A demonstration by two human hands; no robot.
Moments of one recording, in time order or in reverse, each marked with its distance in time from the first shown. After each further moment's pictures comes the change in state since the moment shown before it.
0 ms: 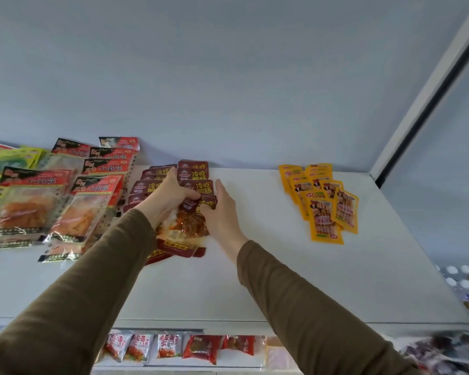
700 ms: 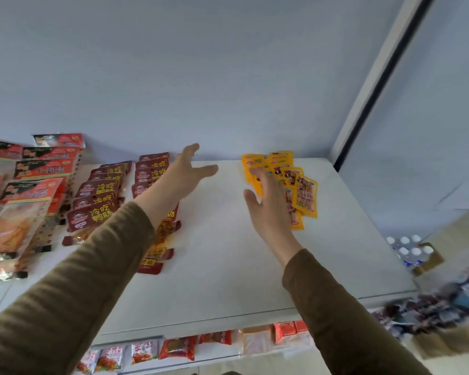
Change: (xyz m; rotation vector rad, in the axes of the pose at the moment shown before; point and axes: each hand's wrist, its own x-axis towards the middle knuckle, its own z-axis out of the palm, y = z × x) left_hand -0.015 0.044 0.054 0.213 -0.080 0.295; right_hand -0.033 0.016 -0.127 -0.366 0.309 -0.249
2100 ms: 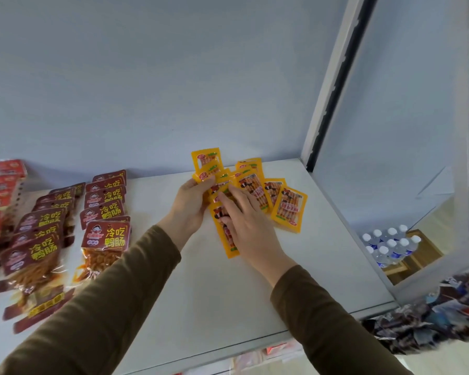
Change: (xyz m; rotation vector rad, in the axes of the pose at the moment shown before) left_hand 0.034 0.037 0.158 -0.949 -0.140 -0.196; right_hand 0.008 0.094 -0.048 -0.490 -0.030 -0.326
